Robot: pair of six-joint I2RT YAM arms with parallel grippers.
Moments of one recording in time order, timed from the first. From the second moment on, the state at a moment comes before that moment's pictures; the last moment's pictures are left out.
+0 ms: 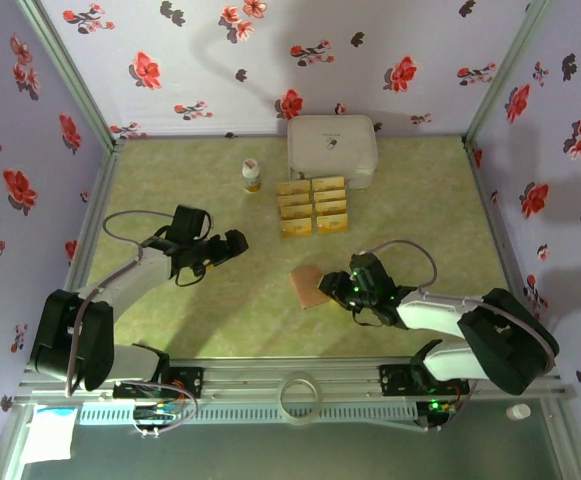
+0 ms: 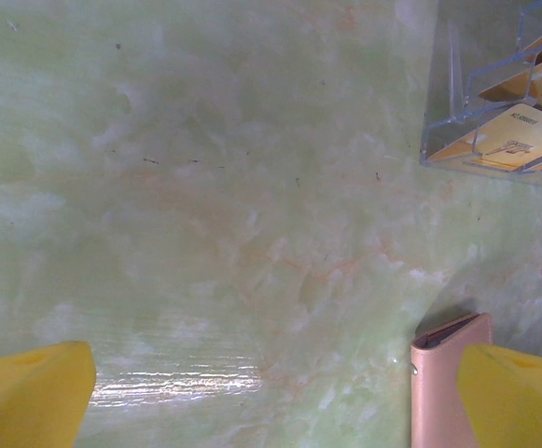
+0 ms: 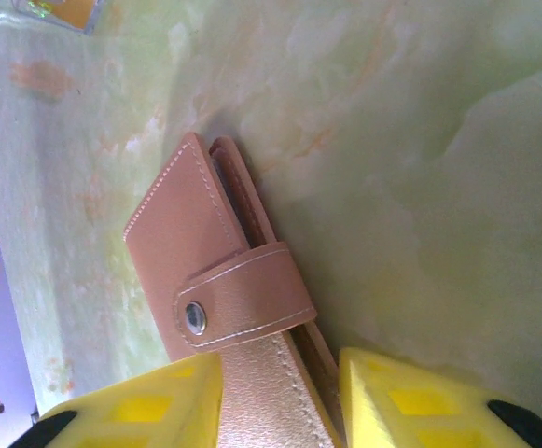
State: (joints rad) left arm -0.37 1.35 0.75 -0.37 0.26 -0.73; right arm 0.68 1.31 0.32 0.24 -0.24 1.14
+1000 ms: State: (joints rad) left arm -0.39 1.35 0.75 -0.37 0.26 -0.73; right arm 0.68 1.30 0.27 0.39 -0.27 1.21
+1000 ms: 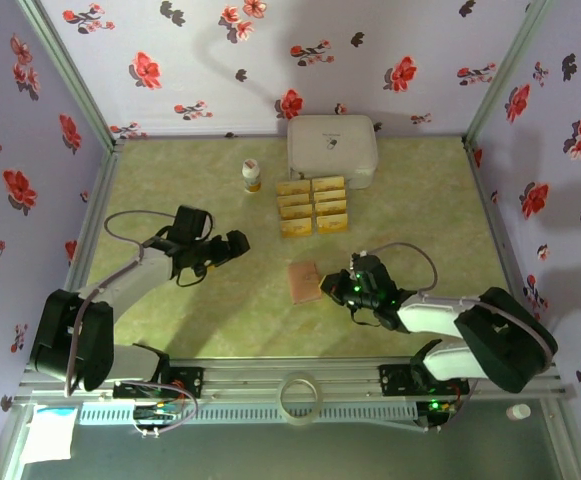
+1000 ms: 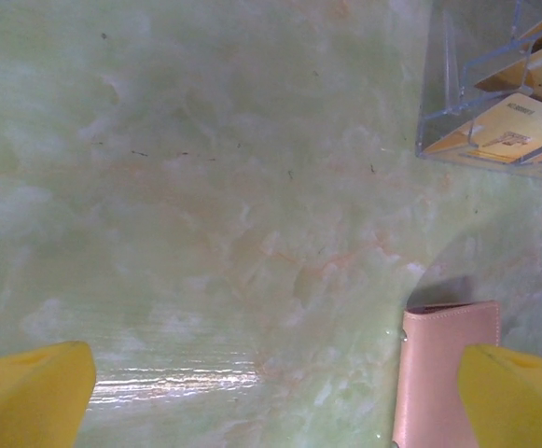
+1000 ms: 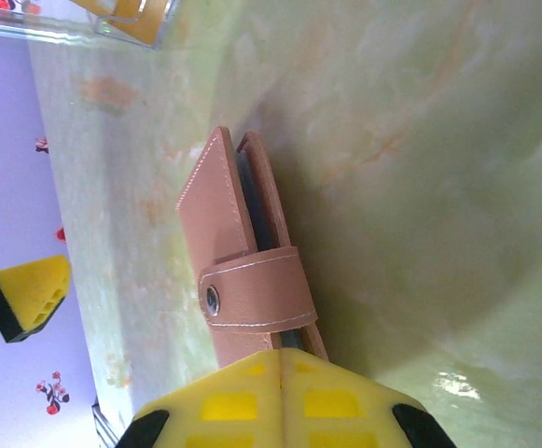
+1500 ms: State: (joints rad) left arm -0.48 1.41 0.78 -0.30 0.27 -0.78; right arm 0.68 1.24 0.28 0.33 -0.27 1.21
